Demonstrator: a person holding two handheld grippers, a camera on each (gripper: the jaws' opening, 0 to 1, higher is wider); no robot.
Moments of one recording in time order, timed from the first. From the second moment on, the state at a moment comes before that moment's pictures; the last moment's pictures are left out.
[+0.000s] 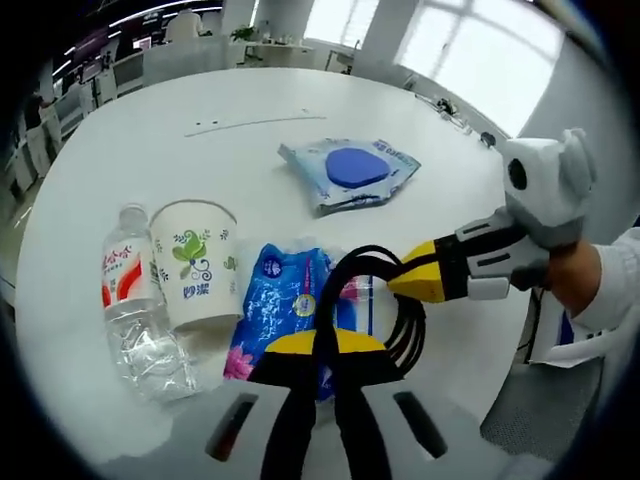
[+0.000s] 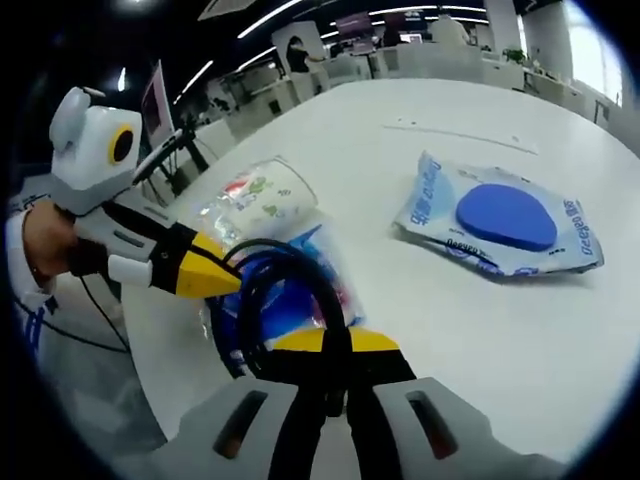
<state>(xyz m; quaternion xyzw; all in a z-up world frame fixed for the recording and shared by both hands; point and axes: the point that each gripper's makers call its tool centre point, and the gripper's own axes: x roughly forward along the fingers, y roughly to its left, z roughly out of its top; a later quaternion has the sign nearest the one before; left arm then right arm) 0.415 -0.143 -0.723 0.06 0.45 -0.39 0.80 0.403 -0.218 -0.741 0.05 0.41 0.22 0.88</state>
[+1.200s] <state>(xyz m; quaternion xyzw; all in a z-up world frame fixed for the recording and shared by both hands) 0.409 -0.195 -0.651 0.05 0.39 -0.45 0.80 0.391 -0.265 -0.670 0.07 0.35 0.22 0.91</state>
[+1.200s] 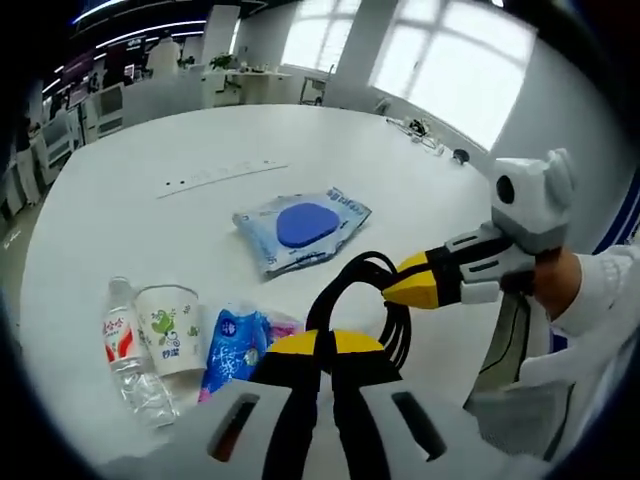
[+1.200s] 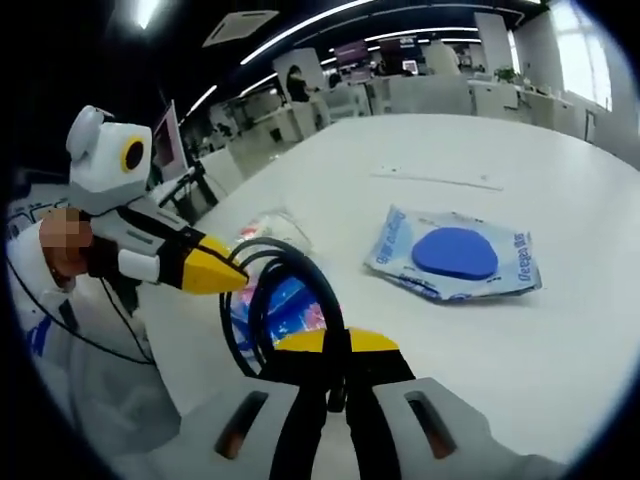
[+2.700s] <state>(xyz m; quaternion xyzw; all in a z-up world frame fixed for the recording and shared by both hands) 0.388 -0.423 -0.646 0.07 0.37 -0.58 0.72 0.349 -0.484 -0.655 0.10 0.34 0.06 0.93</state>
